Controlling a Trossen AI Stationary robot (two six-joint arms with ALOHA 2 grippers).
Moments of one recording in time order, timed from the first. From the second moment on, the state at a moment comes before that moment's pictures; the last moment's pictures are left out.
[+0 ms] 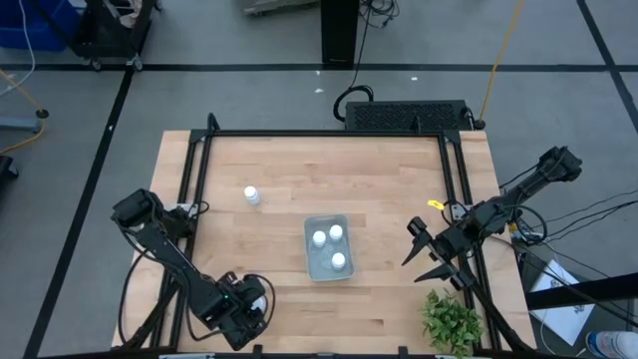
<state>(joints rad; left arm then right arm) -0.84 1.78 1.22 -0.87 -0.22 -1.50 0.59 0.75 0.46 0.41 0.00 0.09</state>
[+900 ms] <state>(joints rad) -0.77 1.76 1.22 -0.87 -0.29 -1.34 0.59 0.75 0.46 0.41 0.00 0.09</state>
